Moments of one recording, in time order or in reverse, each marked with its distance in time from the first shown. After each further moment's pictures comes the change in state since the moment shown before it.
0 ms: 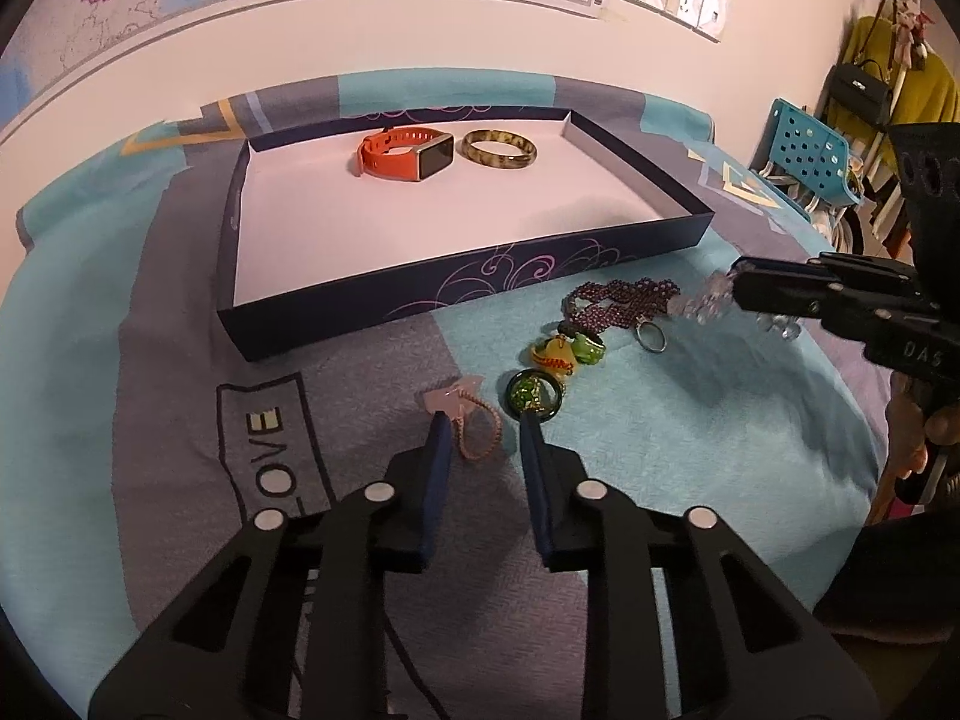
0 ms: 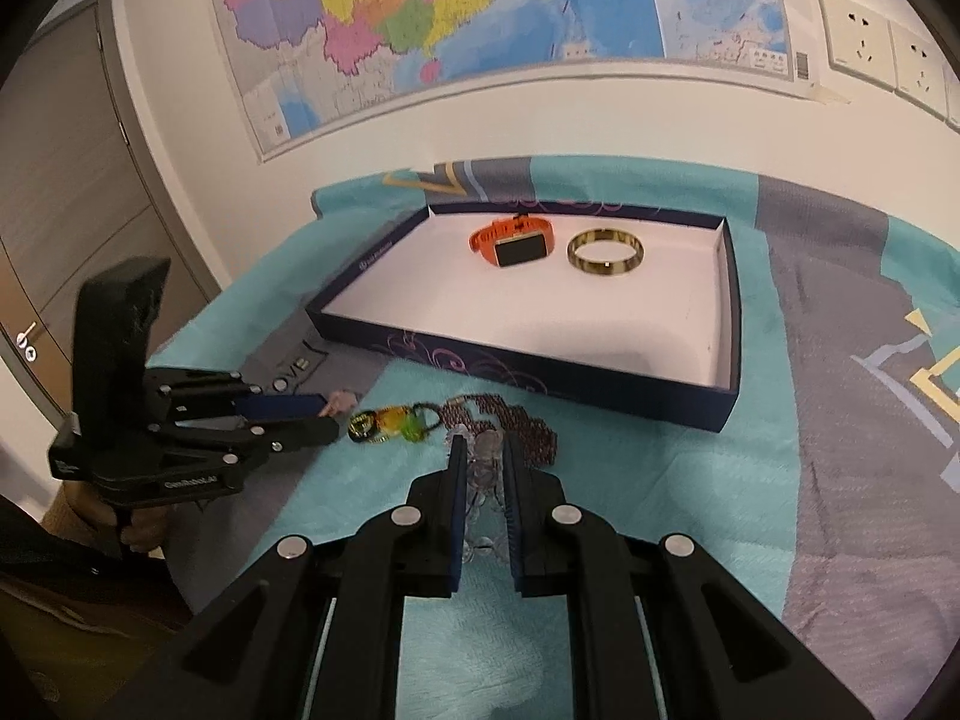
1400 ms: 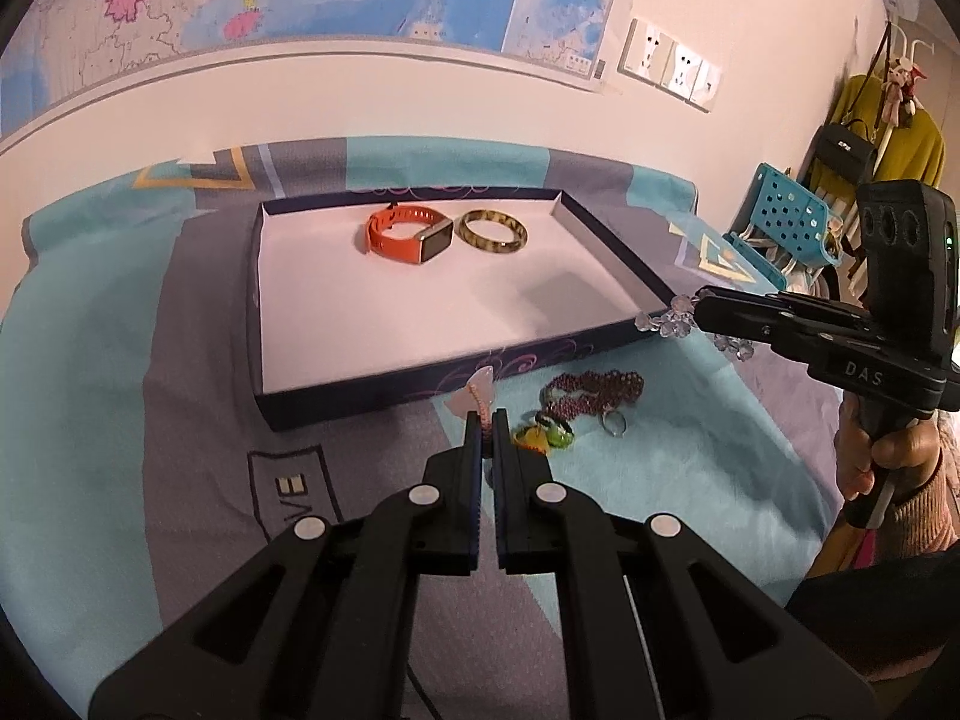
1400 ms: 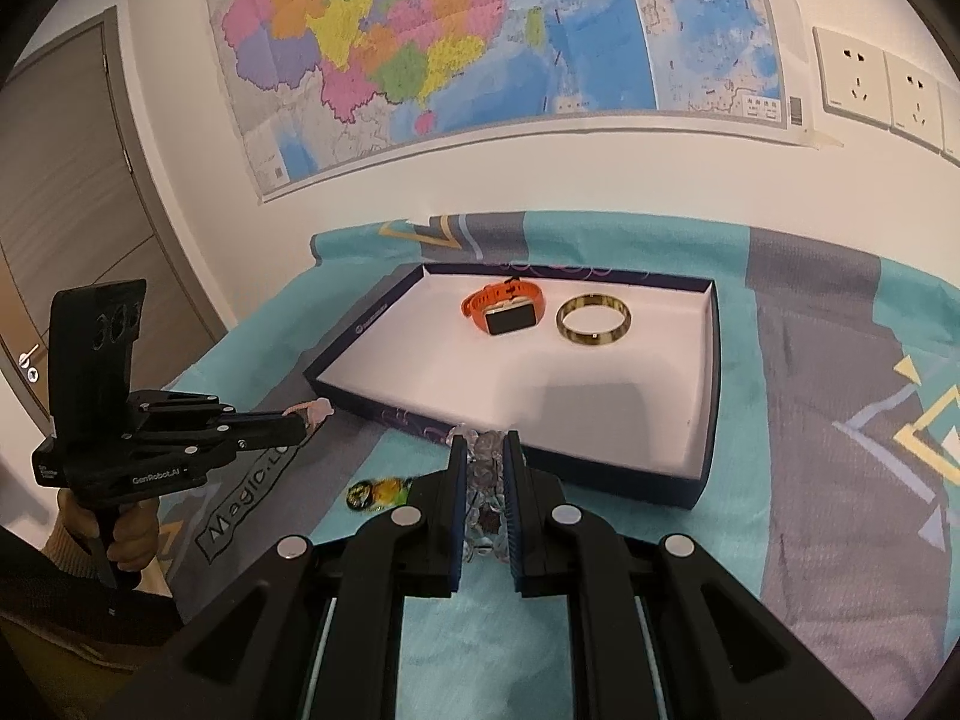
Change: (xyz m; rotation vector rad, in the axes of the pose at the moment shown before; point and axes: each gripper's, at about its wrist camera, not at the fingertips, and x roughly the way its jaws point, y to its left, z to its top) left arm -0.036 0.008 0.024 -0.054 -0.117 -0.062; right arm -0.009 -0.011 0.030 -0.003 -0.082 -0.001
